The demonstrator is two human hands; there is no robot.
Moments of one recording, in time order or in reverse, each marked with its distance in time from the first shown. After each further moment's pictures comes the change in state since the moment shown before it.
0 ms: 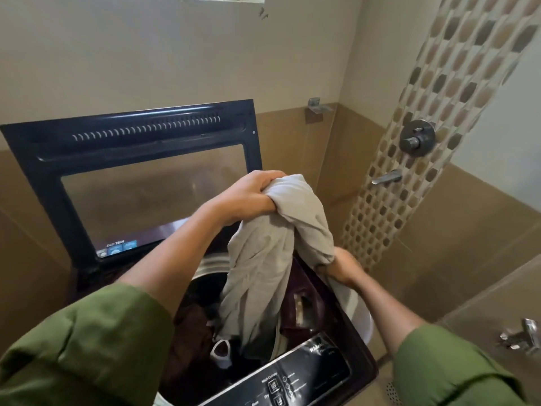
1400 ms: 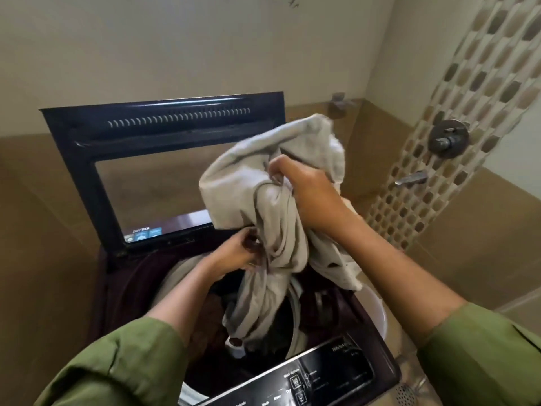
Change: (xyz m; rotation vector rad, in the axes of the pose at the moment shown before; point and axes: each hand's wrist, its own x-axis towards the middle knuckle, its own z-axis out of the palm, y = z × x) left_hand -0.066 -0.133 0.036 -0.354 0.072 -0.605; right_hand -0.031 -0.206 -0.075 0.072 0.452 -0.968
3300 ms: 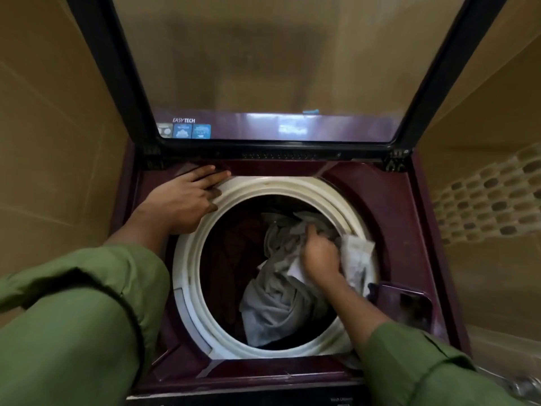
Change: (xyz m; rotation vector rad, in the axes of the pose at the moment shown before) left_hand 0.019 -0.188 -0.149 1.683 -0.167 0.383; right_hand -0.163 0.072 0.290 -0.220 -0.854 0.643
